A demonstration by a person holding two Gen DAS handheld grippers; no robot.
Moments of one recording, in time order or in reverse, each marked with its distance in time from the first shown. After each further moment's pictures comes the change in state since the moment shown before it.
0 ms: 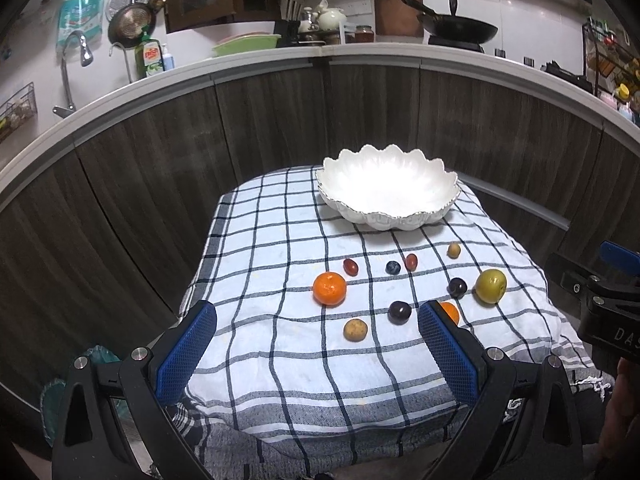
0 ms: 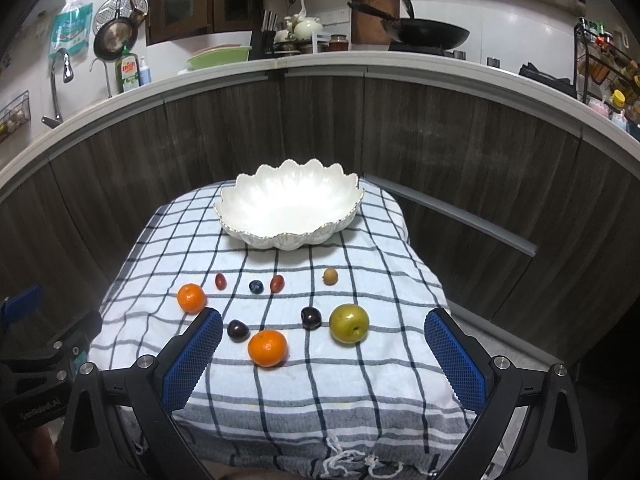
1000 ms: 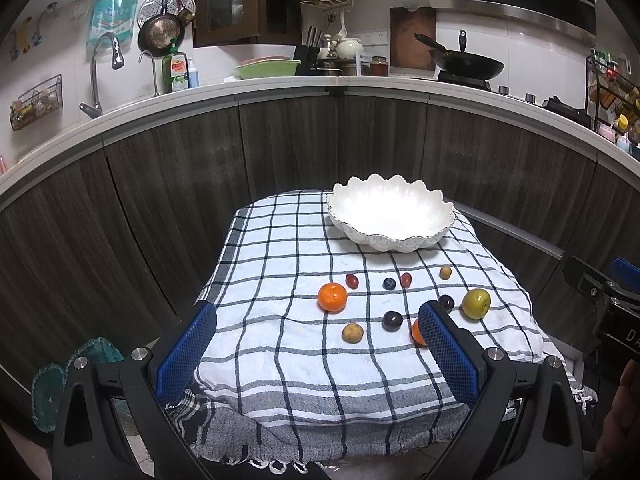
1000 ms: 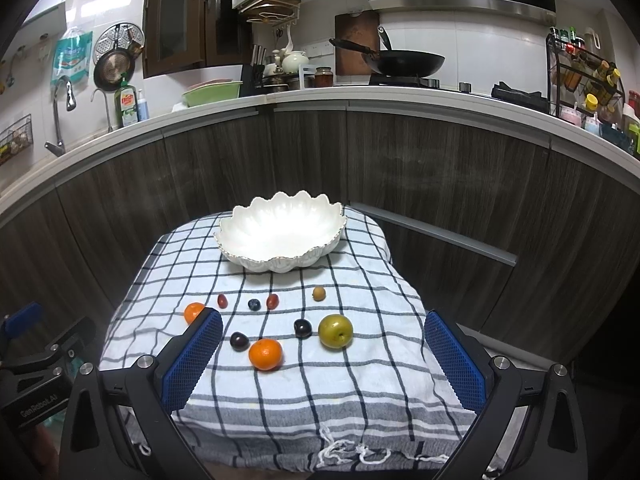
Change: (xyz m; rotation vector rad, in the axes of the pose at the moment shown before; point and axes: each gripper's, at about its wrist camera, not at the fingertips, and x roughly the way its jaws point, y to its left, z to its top) left arm -0.056 0.010 -0.012 -0.077 -0.103 0.015; right arm -0.056 -0.007 -0.011 0.035 -0.124 -0.032
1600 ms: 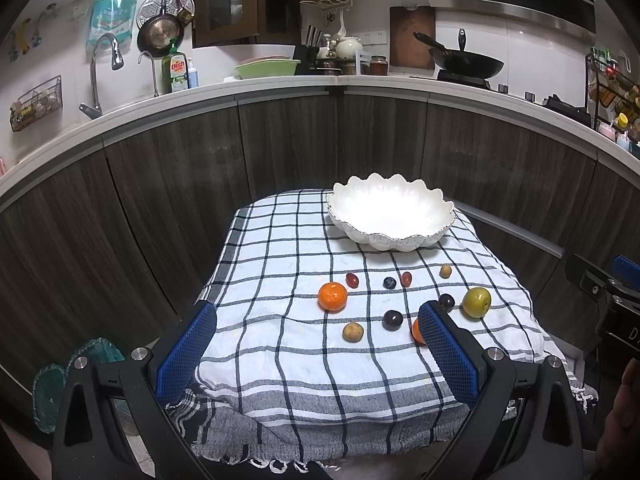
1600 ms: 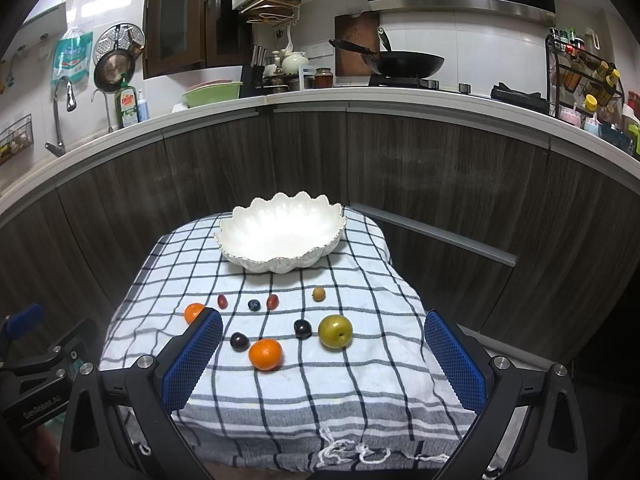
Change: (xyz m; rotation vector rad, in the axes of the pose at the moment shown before) left arm 0.000 -0.001 0.000 0.001 0.003 0.002; right arm -0.001 0.000 0.001 0.000 0.000 0.000
